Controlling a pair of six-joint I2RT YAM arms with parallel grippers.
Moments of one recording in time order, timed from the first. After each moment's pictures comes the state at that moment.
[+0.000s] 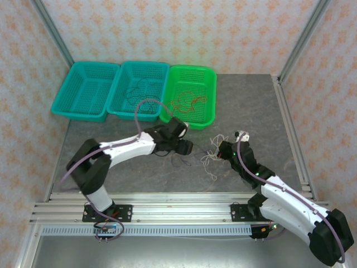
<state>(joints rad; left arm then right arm) -0.75 1.72 1.11 -0.42 0.02 -0.45 0.59 0.77 0.35 -0.08 0.23 0.74</state>
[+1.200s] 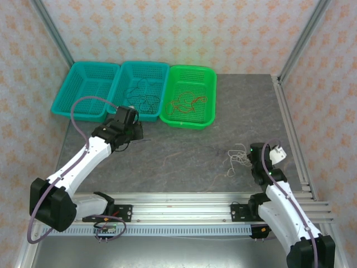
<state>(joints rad) -0.34 1.22 0.96 -0.66 -0.13 -0.49 0.16 0.68 0.34 -0.51 0.42 1.02</state>
